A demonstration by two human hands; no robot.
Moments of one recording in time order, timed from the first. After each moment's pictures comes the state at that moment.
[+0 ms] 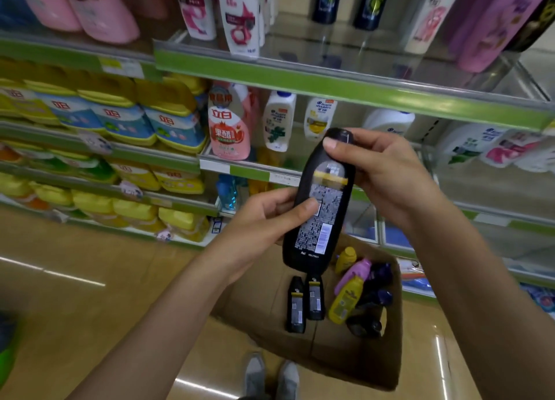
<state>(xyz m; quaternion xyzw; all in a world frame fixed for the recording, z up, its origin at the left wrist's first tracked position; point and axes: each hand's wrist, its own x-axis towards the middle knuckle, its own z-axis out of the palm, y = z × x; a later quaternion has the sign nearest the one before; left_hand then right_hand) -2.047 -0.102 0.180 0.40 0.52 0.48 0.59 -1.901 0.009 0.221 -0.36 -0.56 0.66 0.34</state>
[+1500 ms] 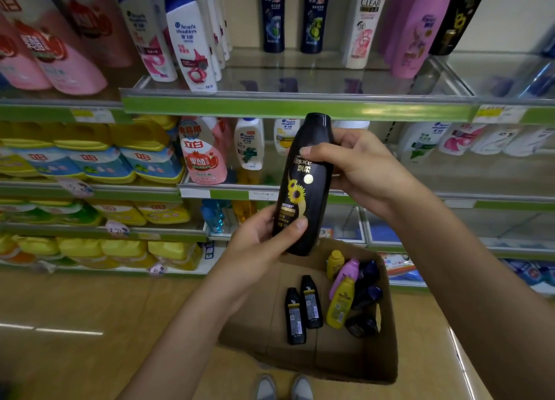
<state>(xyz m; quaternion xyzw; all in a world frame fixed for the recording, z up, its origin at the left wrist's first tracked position) -2.011 -0.112 0.194 0.43 0.56 0.45 0.55 -1.873 0.003 0.252 -0.37 -0.57 0.65 0.34</state>
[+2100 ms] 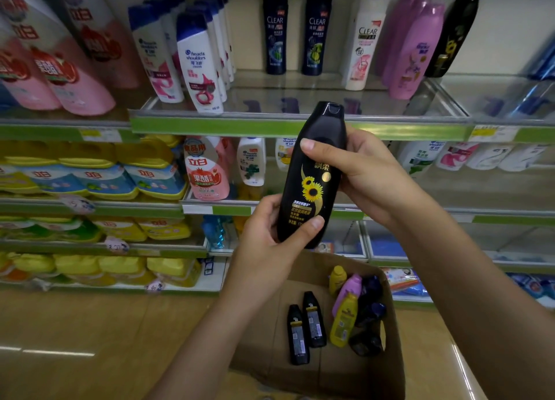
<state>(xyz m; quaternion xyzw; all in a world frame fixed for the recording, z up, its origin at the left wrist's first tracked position) -2.005 -0.099 0.214 0.46 0.54 0.55 0.44 -1.884 0.001 0.274 -0.34 -0.57 0.65 0.39</state>
